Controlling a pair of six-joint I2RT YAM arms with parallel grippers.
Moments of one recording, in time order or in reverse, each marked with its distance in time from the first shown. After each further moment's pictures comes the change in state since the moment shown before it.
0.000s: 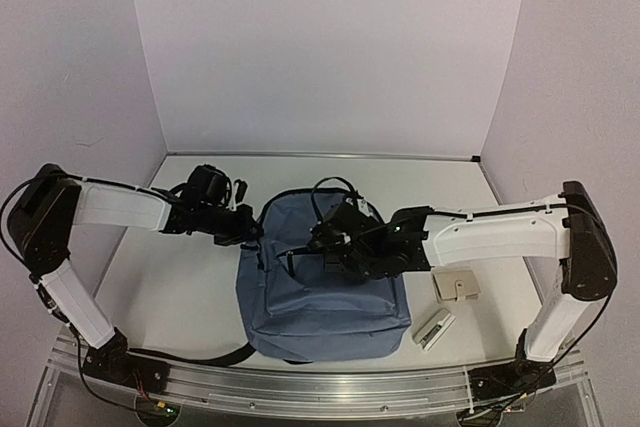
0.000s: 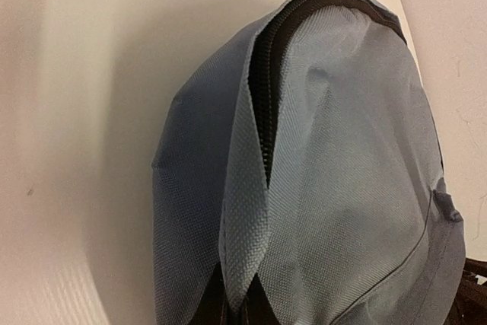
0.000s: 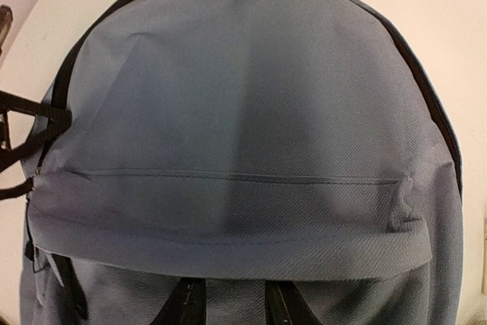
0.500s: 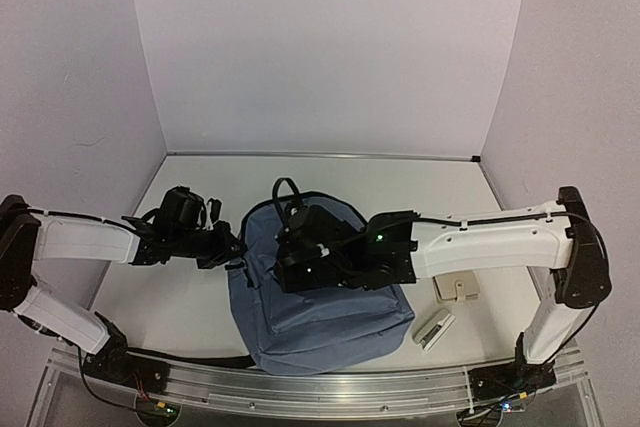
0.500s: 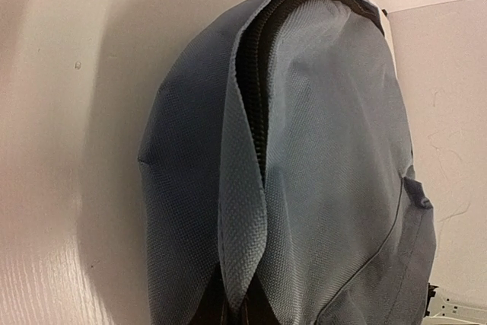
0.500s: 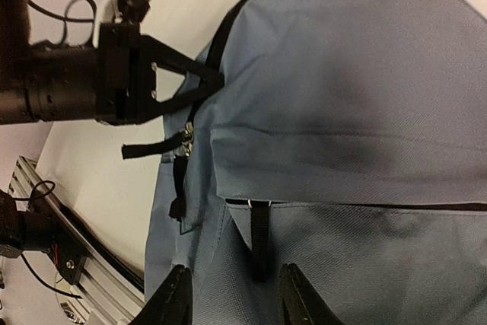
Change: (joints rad) left arm -0.016 -0.288 -0.312 0.101 -0.029 -0.240; right arm 0.142 0.051 0.195 0.011 -0.221 -0.119
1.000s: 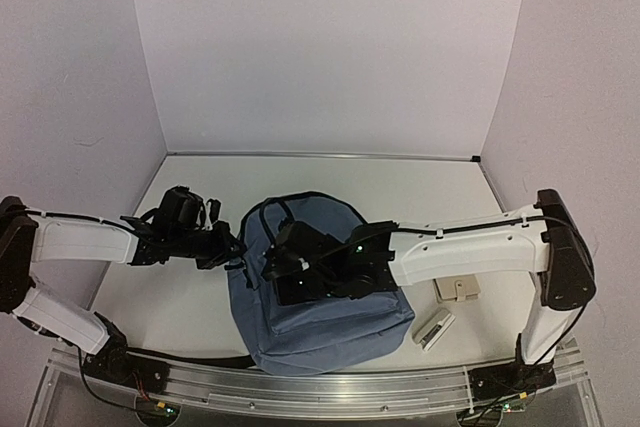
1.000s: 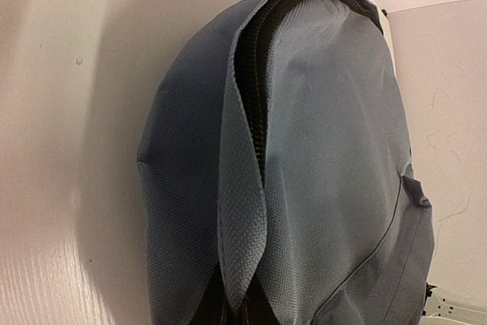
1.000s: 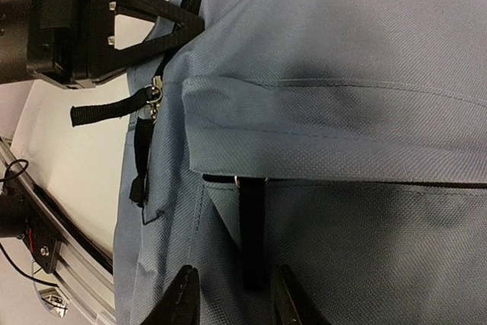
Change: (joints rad) left arm -0.003 -0.019 0.000 -0.017 0.000 -0.010; right arm 0.012 0.096 0.029 -0.037 -0.032 0.031
